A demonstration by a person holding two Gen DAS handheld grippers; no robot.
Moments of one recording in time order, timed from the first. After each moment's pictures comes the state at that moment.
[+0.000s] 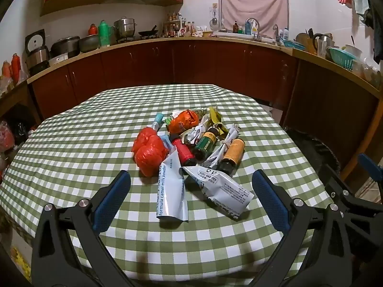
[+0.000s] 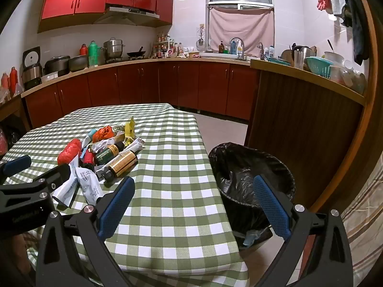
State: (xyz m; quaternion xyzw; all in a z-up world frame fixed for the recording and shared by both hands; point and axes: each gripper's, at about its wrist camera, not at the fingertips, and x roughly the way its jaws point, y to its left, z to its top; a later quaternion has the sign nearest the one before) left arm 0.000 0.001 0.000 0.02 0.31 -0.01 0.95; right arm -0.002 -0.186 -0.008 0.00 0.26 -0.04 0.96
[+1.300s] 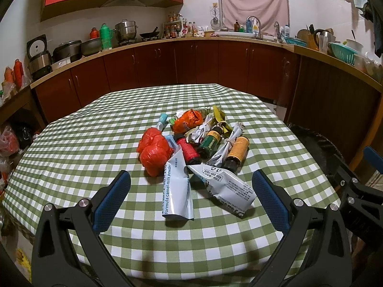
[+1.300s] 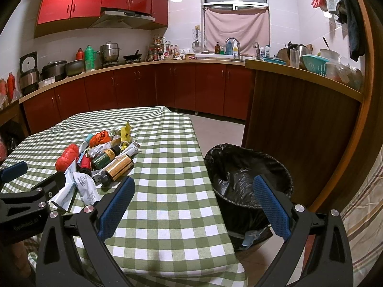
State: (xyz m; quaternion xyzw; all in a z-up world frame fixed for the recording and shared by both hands) left arm -0.001 0.000 -0.003 0.03 0.31 0.00 0.95; right arm -0.006 -0.194 -0.004 0.01 0.26 -0.04 0.97
